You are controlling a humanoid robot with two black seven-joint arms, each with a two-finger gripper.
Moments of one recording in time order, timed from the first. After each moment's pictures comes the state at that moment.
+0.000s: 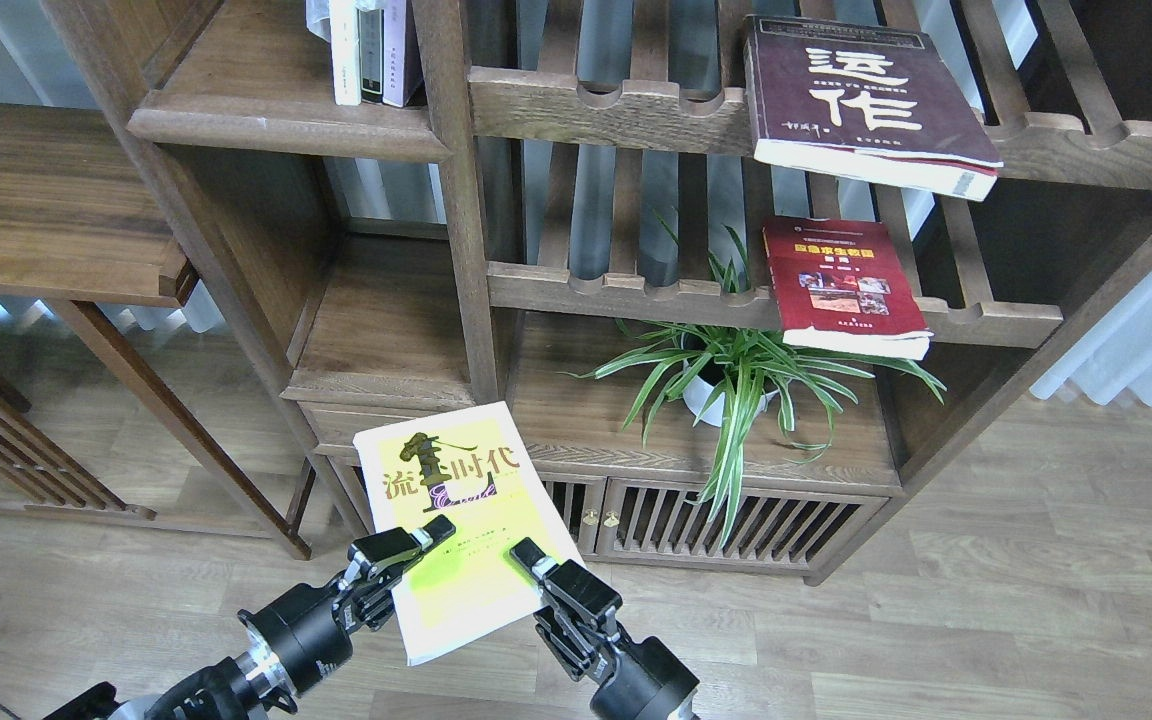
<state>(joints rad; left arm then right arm) -0.02 0.26 -0.79 -1.14 -0.42 -0.49 0.31 -0.11 0.02 0.62 1.19 0.27 0.58 0.07</state>
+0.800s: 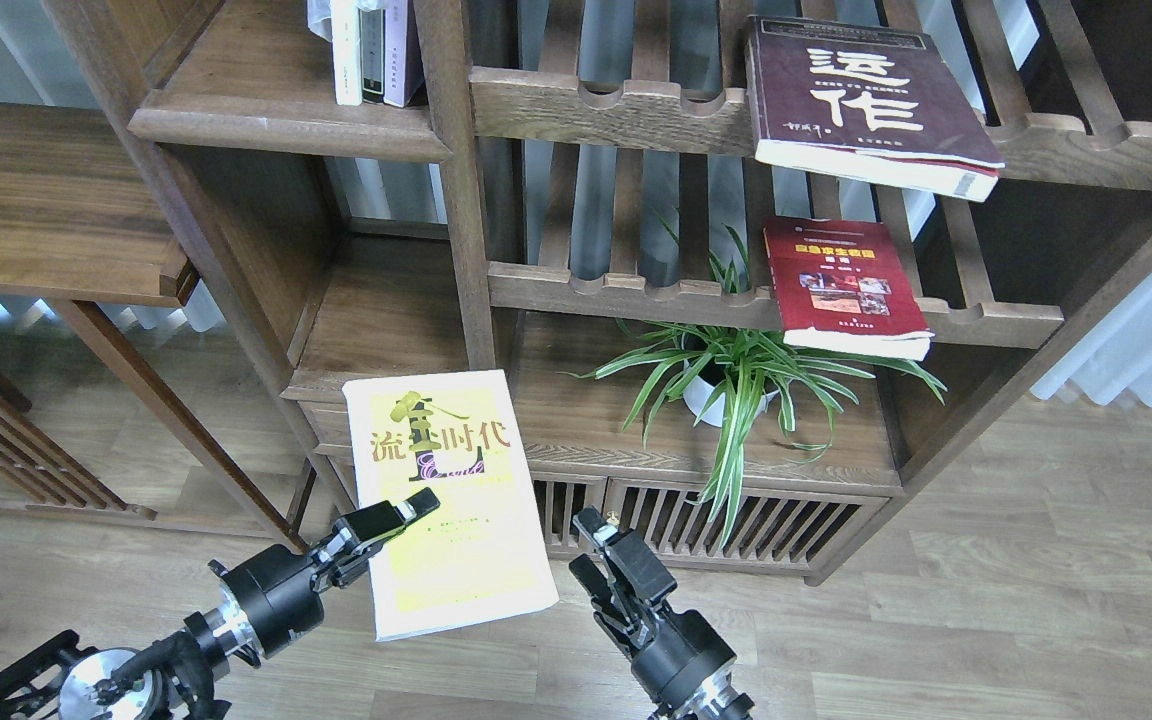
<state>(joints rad) -0.07 0.35 -0.98 -1.24 -0.05 -0.49 0.32 -0.09 0.02 0.84 1.02 0.21 0.58 0.07</state>
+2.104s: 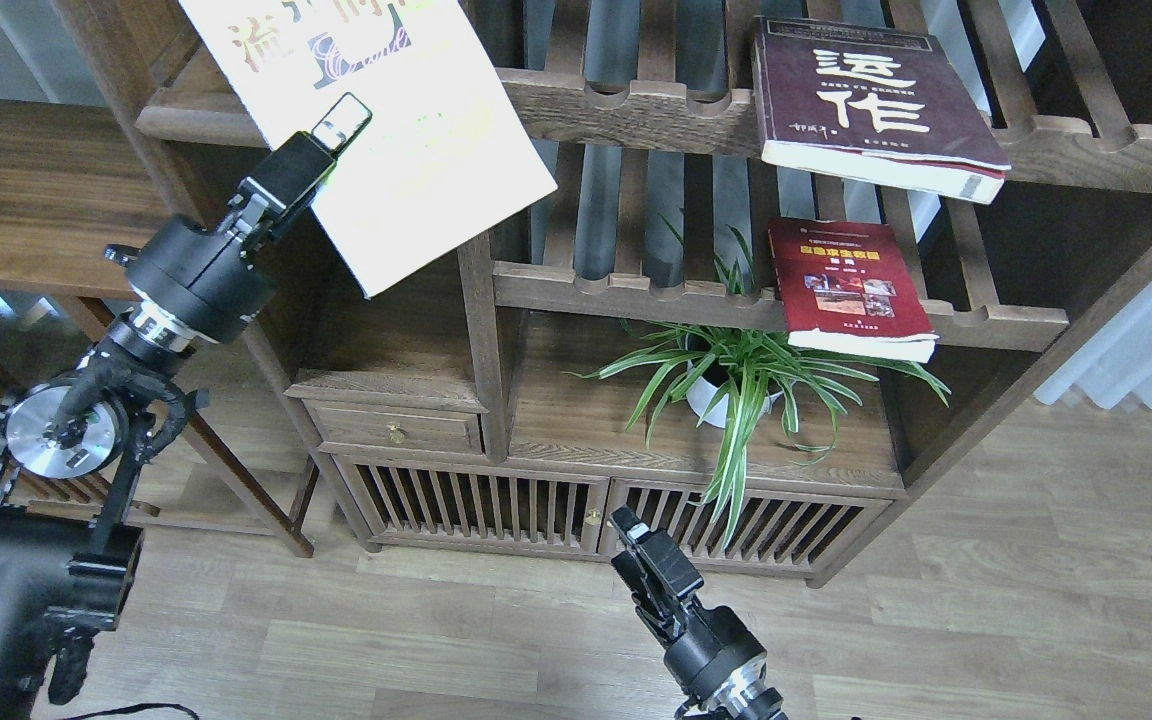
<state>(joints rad) -0.39 0.00 -1.50 -1.38 0.11 -0.49 0.46 -0.10 0.01 0.84 1.01 0.15 0.58 0.07</state>
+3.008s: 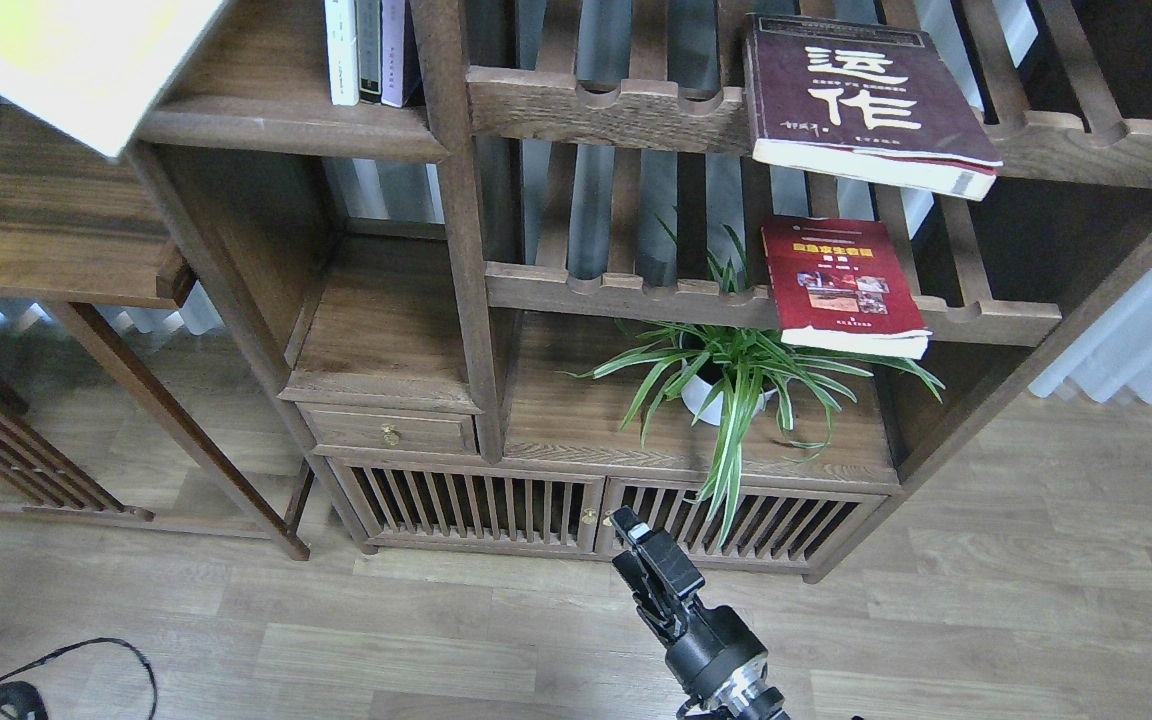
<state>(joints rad) -0.32 0.16 -1.94 -1.38 0.01 -0.49 0.46 -0.10 0.02 0.84 1.01 0.15 0.58 0.07</state>
